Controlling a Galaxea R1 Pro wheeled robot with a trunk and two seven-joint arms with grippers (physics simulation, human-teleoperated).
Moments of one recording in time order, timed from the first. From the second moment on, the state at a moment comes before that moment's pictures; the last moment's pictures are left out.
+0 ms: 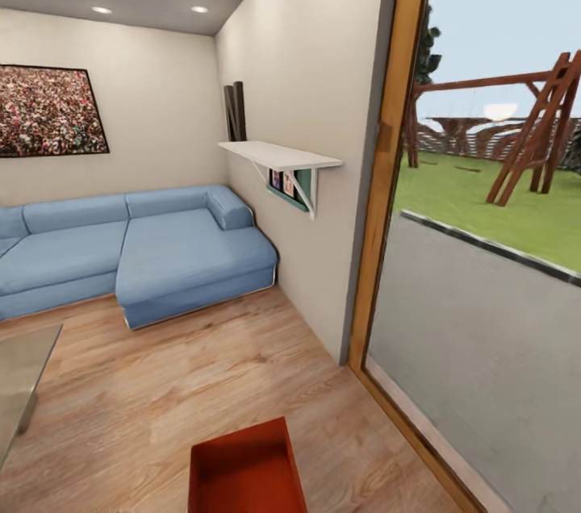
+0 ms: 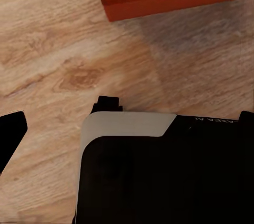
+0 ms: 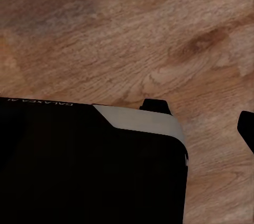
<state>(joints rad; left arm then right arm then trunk) -0.27 0.01 -0.02 0.00 0.14 -0.01 -0.02 -0.24 0.15 0.64 0.02 -0.53 -0.07 -0.16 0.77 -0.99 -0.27</state>
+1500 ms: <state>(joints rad) -0.27 0.01 -0.02 0.00 0.14 -0.01 -0.02 -0.24 0.15 0.64 0.02 -0.53 -0.07 -0.16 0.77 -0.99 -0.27</state>
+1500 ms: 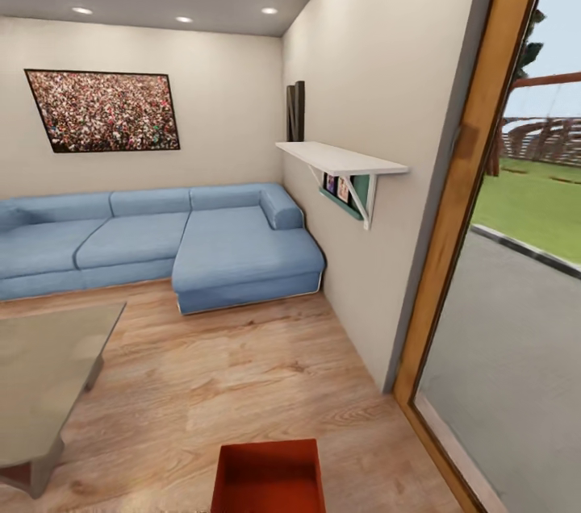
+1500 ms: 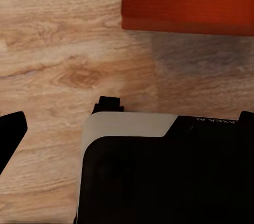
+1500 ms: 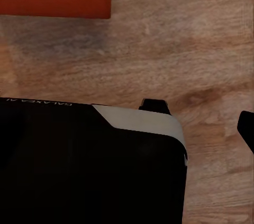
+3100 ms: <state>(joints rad) -0.27 0.01 -0.02 0.00 0.14 -0.01 -0.02 -0.24 0.15 0.64 0.02 -0.53 -0.08 -0.16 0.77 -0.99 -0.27</state>
